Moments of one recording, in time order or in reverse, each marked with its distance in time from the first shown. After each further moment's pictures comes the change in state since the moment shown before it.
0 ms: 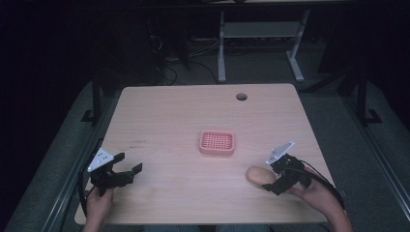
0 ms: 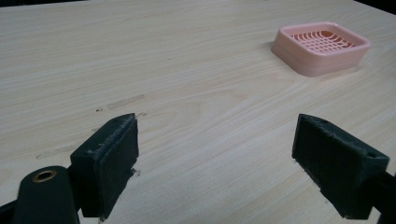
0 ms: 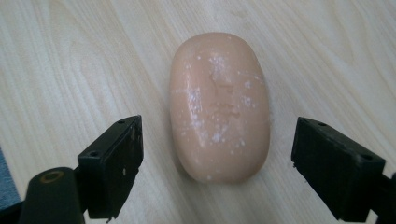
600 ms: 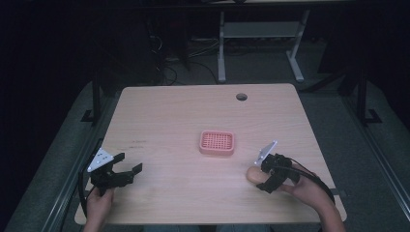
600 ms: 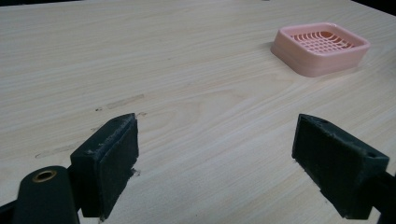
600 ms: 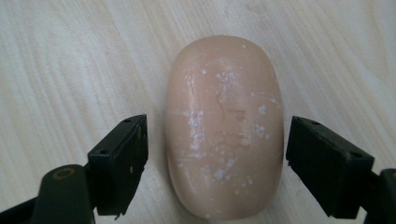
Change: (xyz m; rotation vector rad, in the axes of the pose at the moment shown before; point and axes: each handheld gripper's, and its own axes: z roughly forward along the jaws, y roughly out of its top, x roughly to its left) left arm 0.000 -0.001 0.001 0.000 -0.002 -0.002; right arm -0.001 0.021 0.023 0.114 0.008 -0.056
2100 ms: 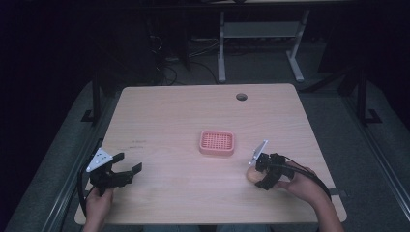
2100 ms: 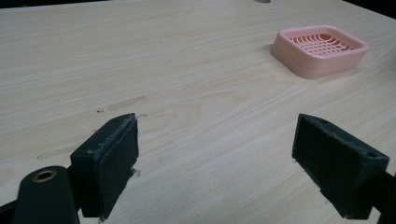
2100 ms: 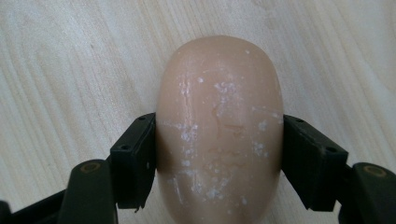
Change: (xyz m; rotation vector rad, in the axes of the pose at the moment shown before) left arm 0.001 0.001 -0.001 -0.005 -0.001 0.000; right arm -0.001 0.013 0.009 0.090 -0.003 -0.048
